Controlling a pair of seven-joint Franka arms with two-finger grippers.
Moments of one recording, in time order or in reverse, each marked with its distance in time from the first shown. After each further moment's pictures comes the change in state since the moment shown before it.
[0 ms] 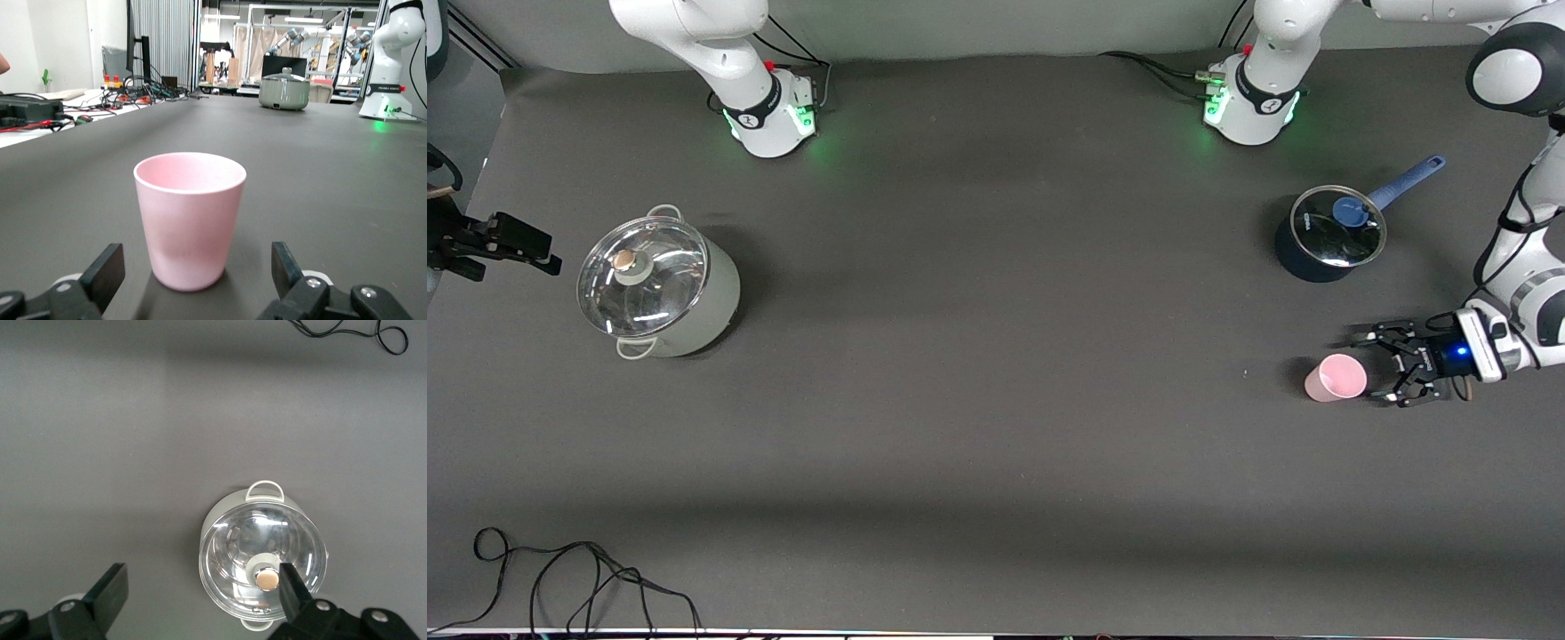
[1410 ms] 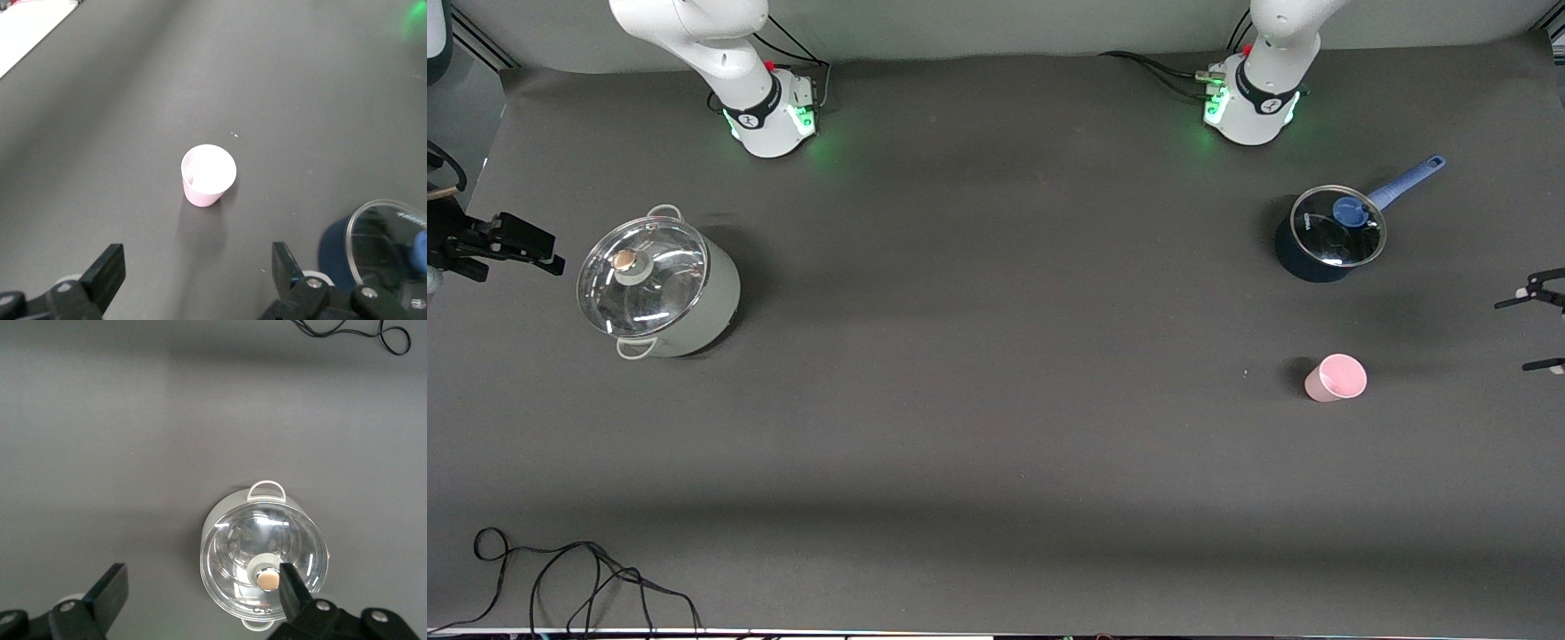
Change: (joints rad) left arm -0.058 -0.518 0.062 -0.041 0.413 0.108 -0.498; right arm 0.000 0.001 0.005 -0.001 0.000 0.000 0.000
